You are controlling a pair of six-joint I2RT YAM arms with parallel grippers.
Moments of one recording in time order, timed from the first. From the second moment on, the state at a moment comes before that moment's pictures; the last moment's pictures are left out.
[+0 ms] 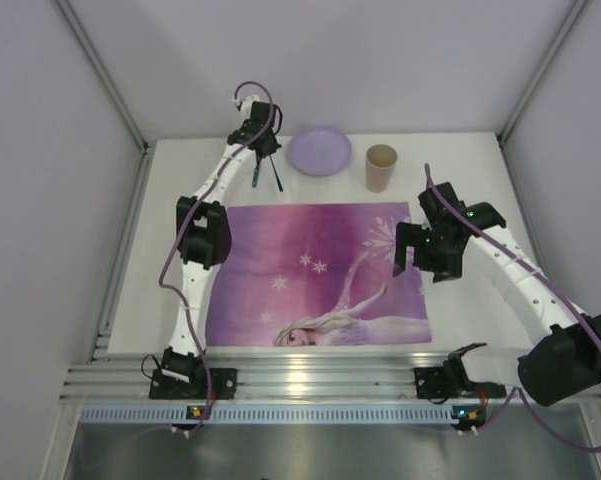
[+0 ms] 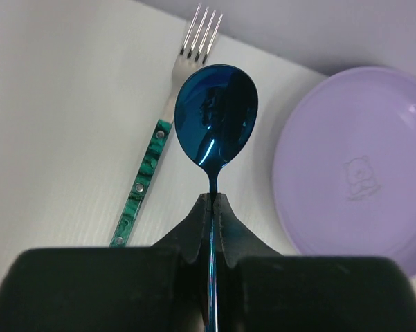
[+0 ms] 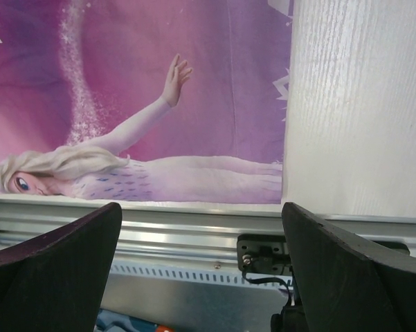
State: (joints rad) left arm -0.30 2.50 2.36 -0.54 -0.34 -0.55; right arm 0.35 1.25 1.13 -1.15 -0.03 0.47
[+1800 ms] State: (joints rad) left arm -0.89 1.69 1.70 -0.76 -0.36 -0.91; right arm 0.53 1.30 1.13 -0.55 -0.36 0.59
